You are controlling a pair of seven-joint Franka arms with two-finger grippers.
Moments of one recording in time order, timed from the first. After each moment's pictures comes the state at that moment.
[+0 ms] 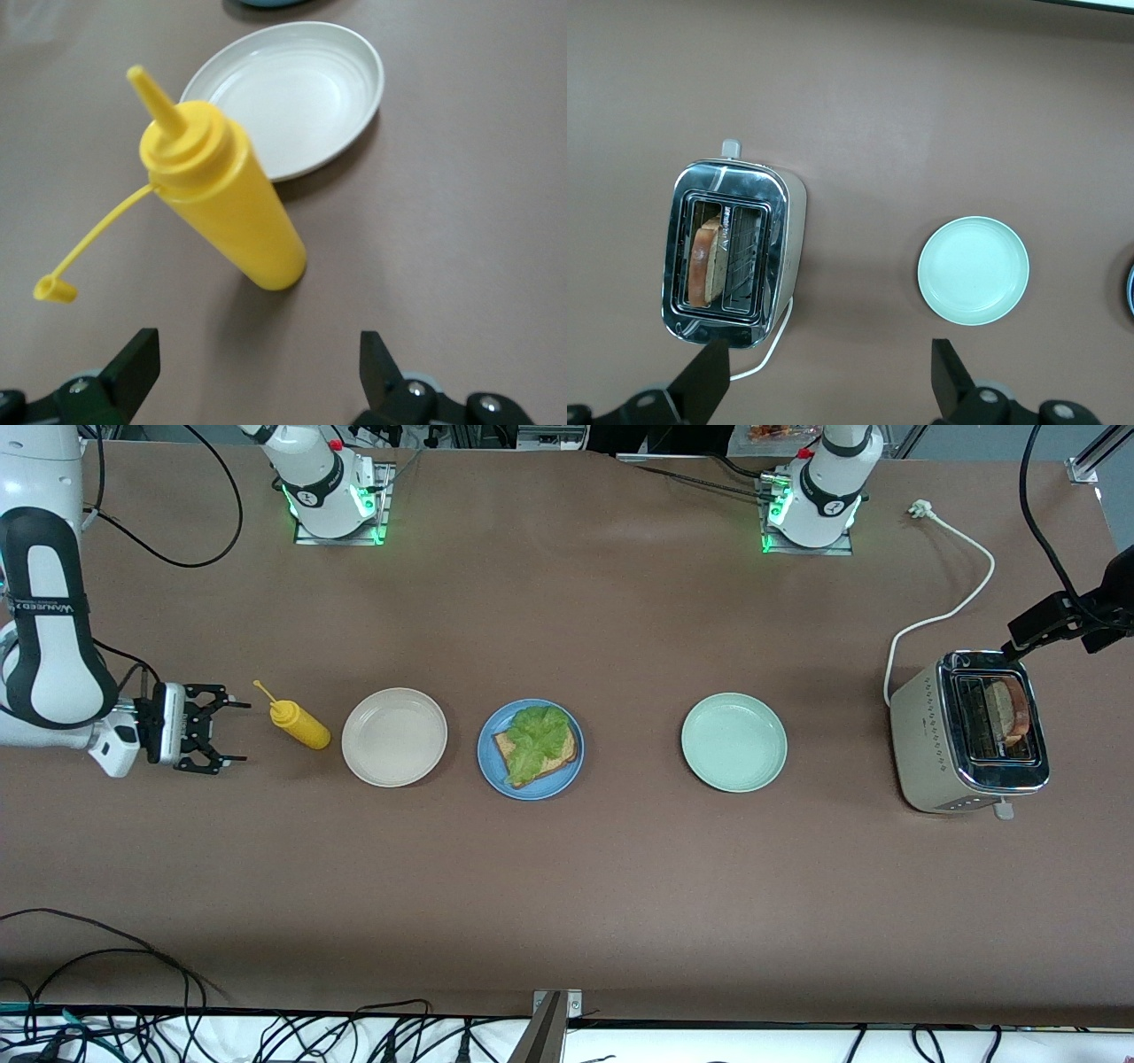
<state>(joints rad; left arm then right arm) 0.04 0.04 -0.01 -1.48 0.00 1.53 -0.12 -0.05 0.53 -0.27 -1.85 0.67 1.85 -2.14</state>
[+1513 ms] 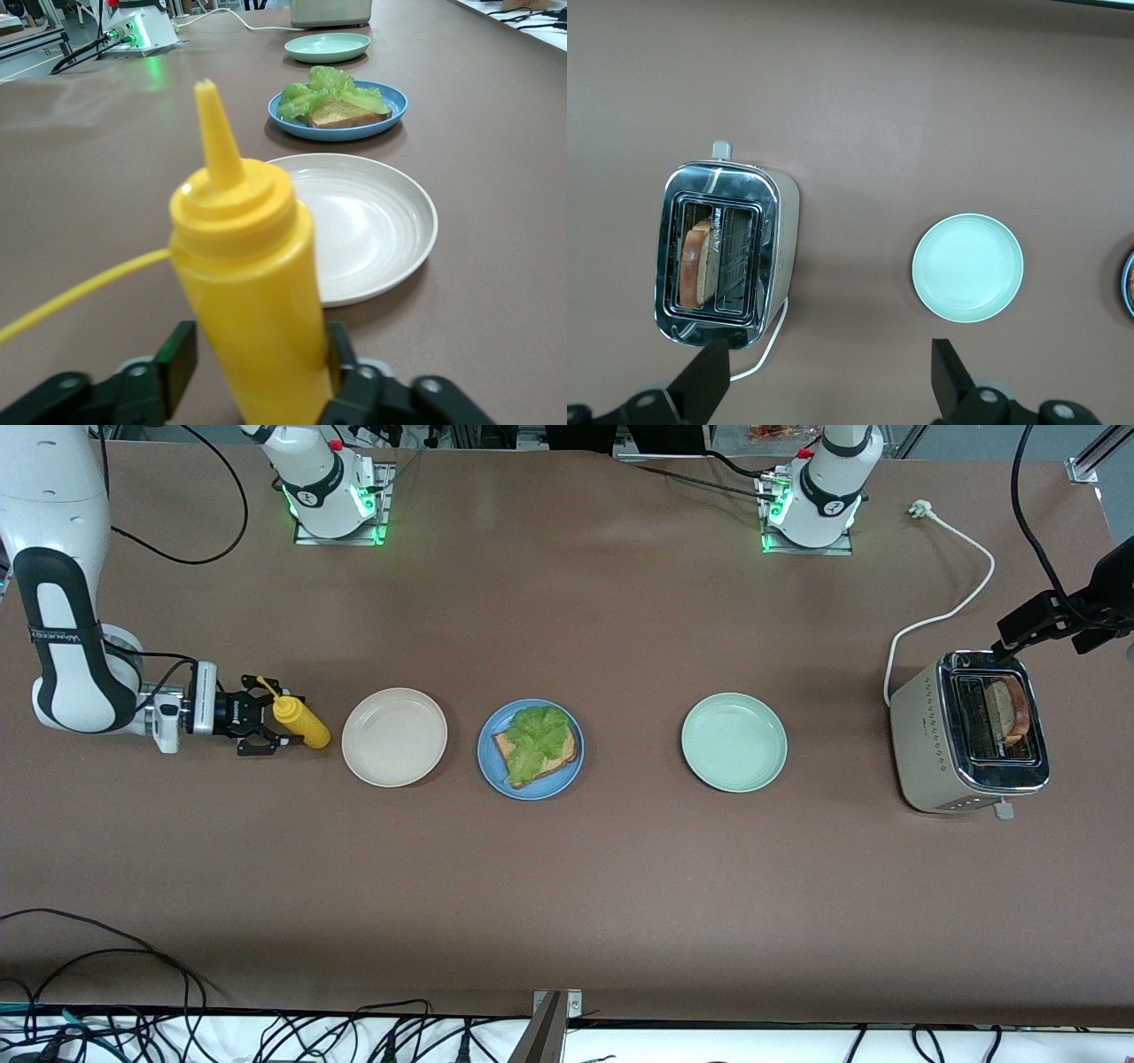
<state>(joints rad) 0.04 0.04 -0.03 -1.48 0.00 1.53 -0.12 -0.07 0.61 -0.27 -1.96 1.02 1.70 -2.58</state>
